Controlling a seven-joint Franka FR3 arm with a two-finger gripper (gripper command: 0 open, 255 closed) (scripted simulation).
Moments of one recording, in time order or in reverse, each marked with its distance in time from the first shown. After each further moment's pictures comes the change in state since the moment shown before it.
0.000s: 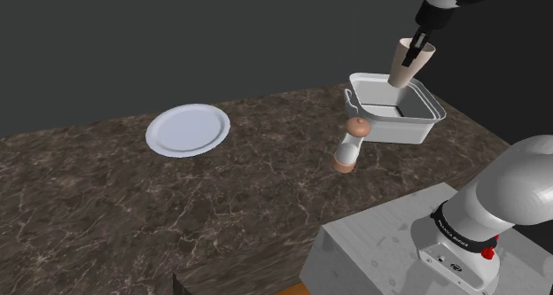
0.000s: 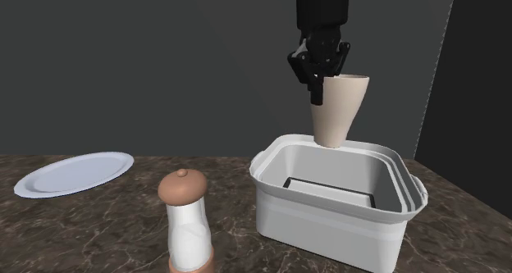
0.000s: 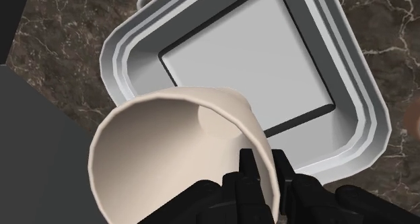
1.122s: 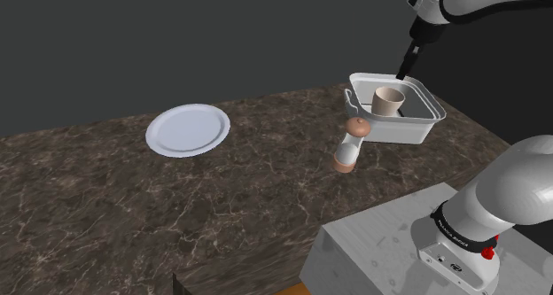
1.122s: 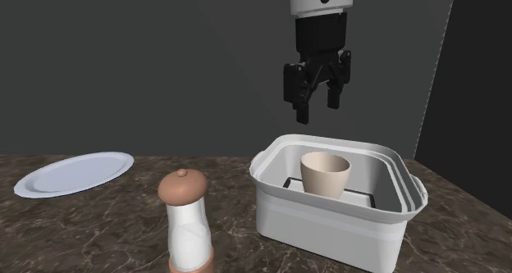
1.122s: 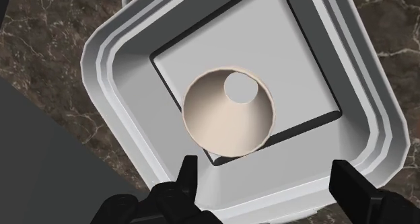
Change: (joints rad) arm -0.006 0.006 -0.012 -0.083 -0.014 0.089 0.010
